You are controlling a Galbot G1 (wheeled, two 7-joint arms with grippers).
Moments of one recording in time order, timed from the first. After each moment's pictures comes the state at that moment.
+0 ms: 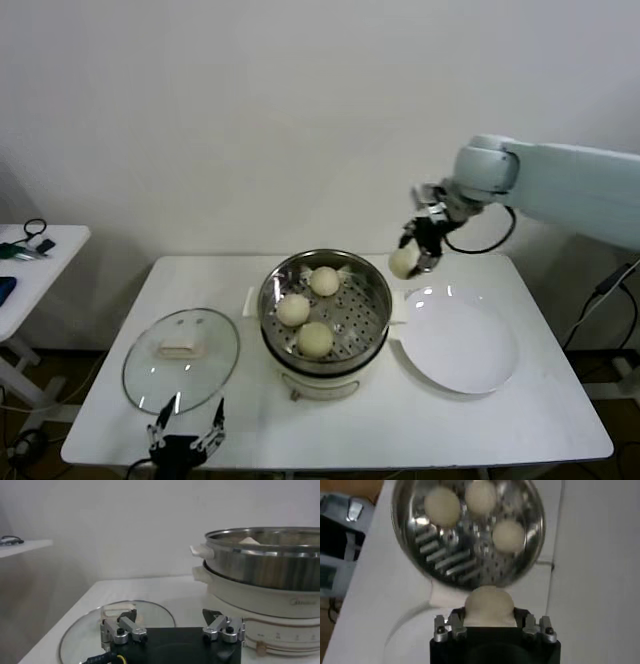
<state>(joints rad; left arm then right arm) 1.90 -1.49 -0.60 -2.13 -0.06 0.01 0.01 0.93 0.93 -1.63 1.45 0.71 -0.34 -0.94</state>
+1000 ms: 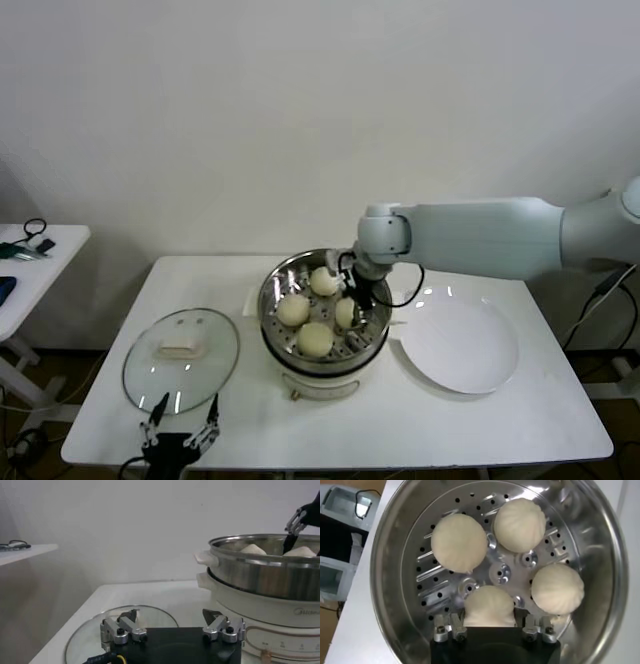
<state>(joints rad) 1.91 -1.49 -0.62 -2.16 -0.08 0.02 0.01 0.70 1.16 -1.63 1.43 0.68 -0.51 -0.77</state>
